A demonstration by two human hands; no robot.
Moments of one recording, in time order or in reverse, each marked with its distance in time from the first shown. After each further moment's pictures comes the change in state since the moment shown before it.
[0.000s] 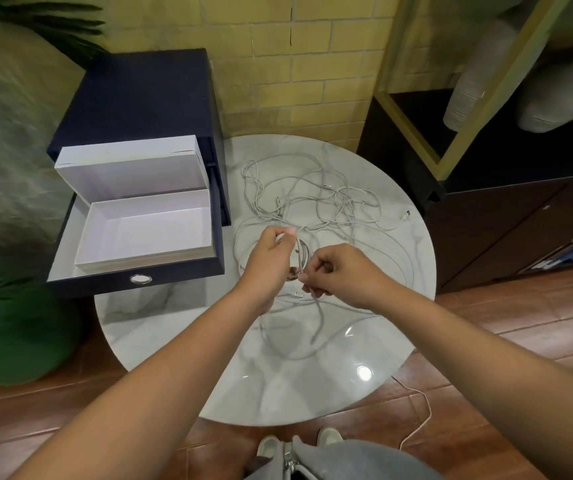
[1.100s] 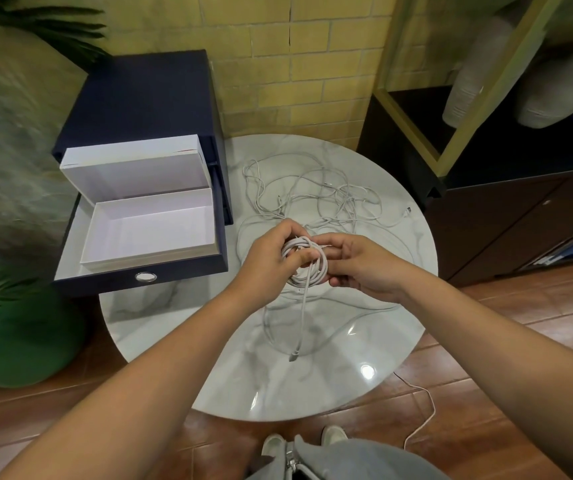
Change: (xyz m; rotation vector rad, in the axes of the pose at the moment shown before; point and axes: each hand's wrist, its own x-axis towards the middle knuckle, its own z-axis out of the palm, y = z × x) left_hand -0.004 -0.004 -0.019 0.292 -0.161 0.443; right_hand 0.005 0.015 -0.017 0.596 -0.233 0.047
